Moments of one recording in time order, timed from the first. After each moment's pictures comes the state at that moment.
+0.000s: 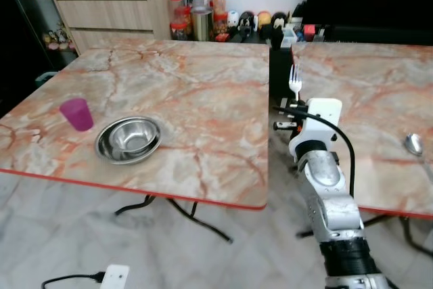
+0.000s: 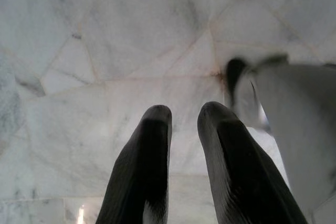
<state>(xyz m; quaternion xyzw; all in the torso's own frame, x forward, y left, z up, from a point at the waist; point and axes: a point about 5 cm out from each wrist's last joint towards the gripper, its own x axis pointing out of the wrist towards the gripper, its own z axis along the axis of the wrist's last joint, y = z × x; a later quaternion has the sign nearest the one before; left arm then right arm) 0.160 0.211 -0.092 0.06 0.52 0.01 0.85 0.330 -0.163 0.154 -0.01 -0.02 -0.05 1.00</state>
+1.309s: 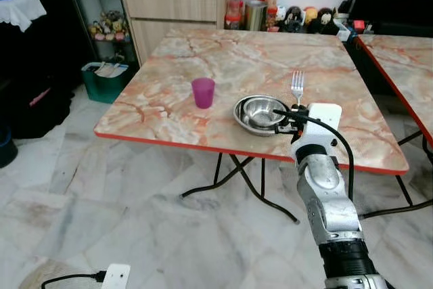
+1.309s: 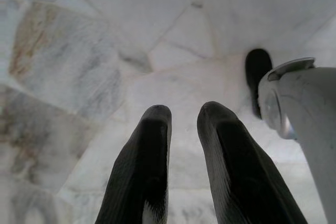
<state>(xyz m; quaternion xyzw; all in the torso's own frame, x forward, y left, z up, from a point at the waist) 0.160 0.222 -0.089 0.07 0.51 0.04 0.86 0.333 -0.151 0.153 0.00 -0.02 -0.04 1.00</state>
